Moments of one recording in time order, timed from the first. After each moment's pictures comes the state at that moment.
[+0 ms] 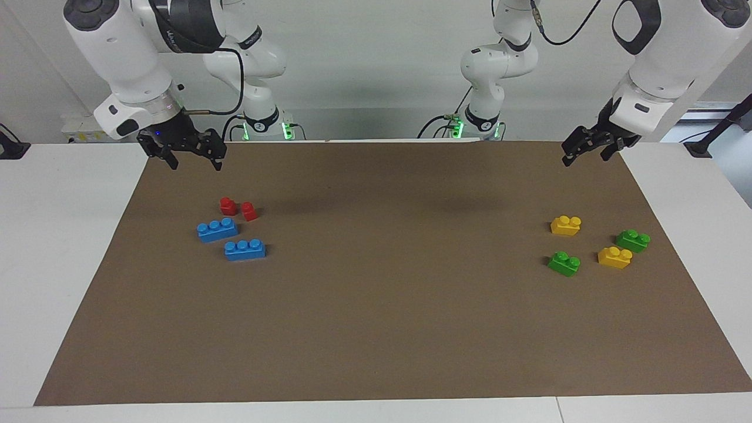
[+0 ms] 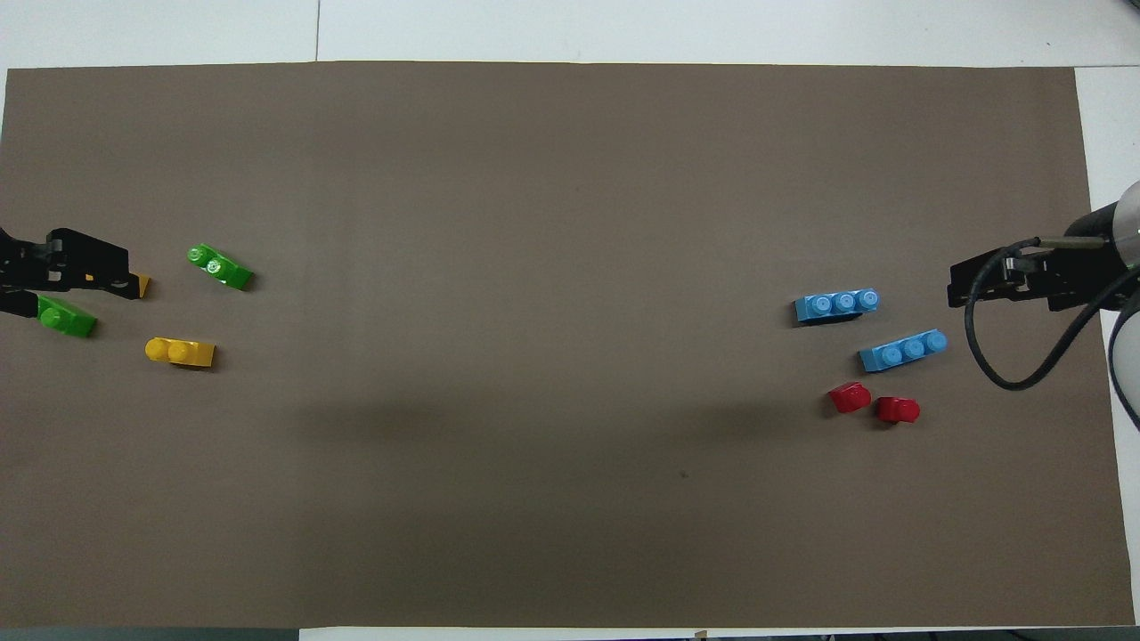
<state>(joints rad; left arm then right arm) 0.13 0.01 -0.15 -1.57 -0.03 1.50 -0.10 0.01 -0.03 0.01 -1.69 0.01 1.58 0.07</state>
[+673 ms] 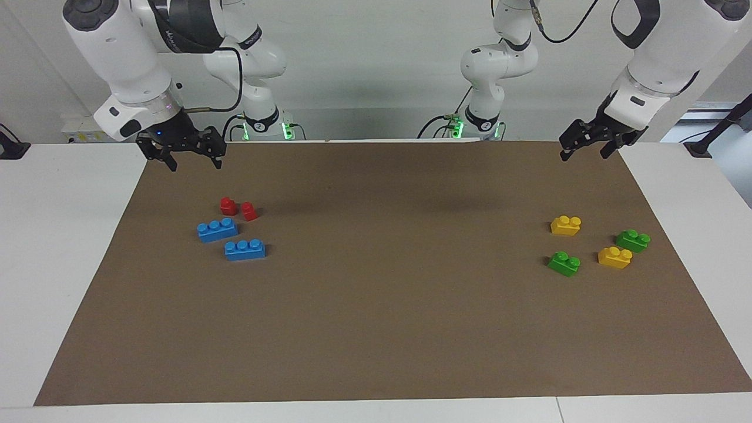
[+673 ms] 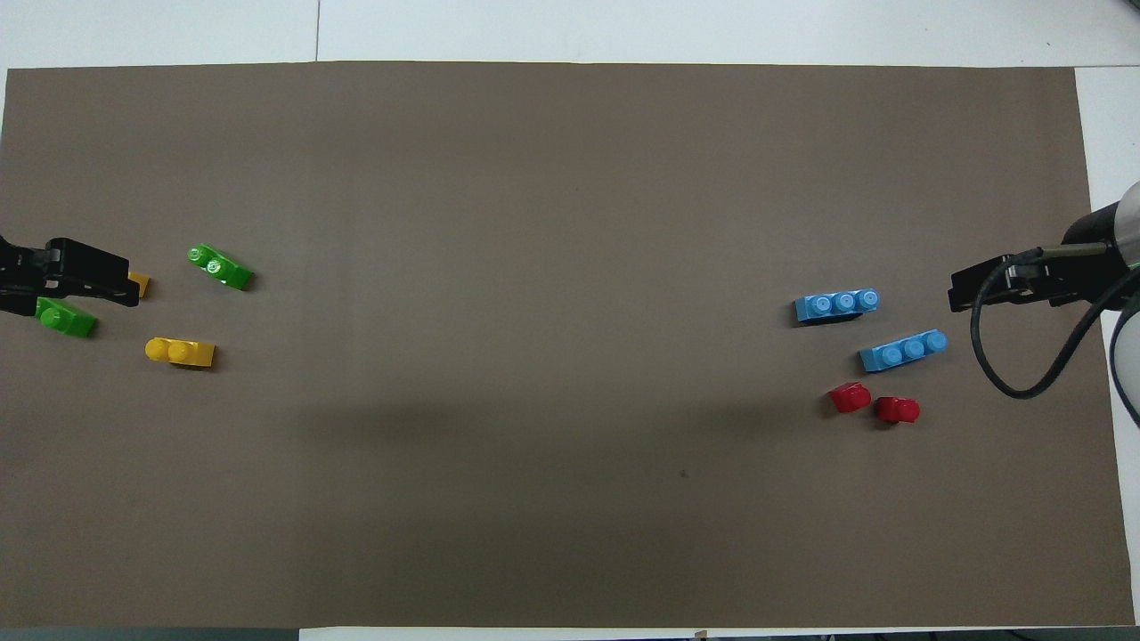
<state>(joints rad) 0.12 0.00 -0.15 -1.56 -0.03 1.48 -0.03 0.01 -0.03 0.01 -1.69 0.01 1.58 -0.01</state>
